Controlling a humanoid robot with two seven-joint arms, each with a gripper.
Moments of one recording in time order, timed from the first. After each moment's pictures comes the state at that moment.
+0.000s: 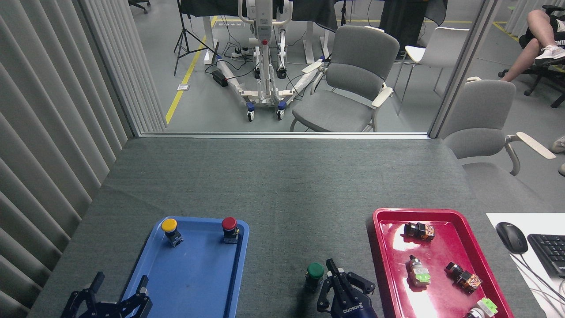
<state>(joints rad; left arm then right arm) 0.23 0.22 0.14 -1.59 -1.34 -0.20 0.18 0.10 0.12 0.15 -1.45 1.68 -0.14 -0.14</state>
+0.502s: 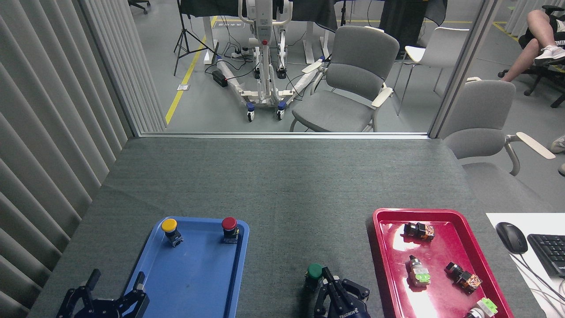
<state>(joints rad) 0.21 0.23 0.14 -1.58 -1.34 -0.18 0.19 0.08 0.12 0.16 -1.35 1.68 -0.16 -0.16</state>
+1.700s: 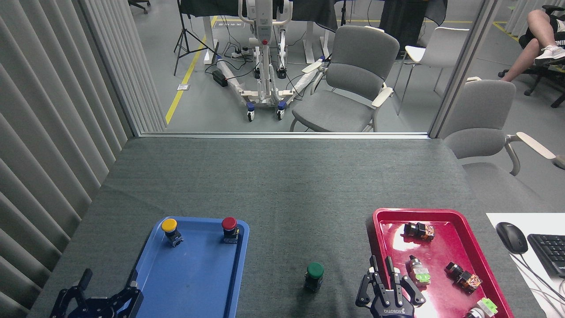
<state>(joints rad) 0.21 0.25 0.14 -1.57 -1.31 -0.11 0.19 0.14 0.14 -0.01 -1.47 1.57 -0.04 -0.30</state>
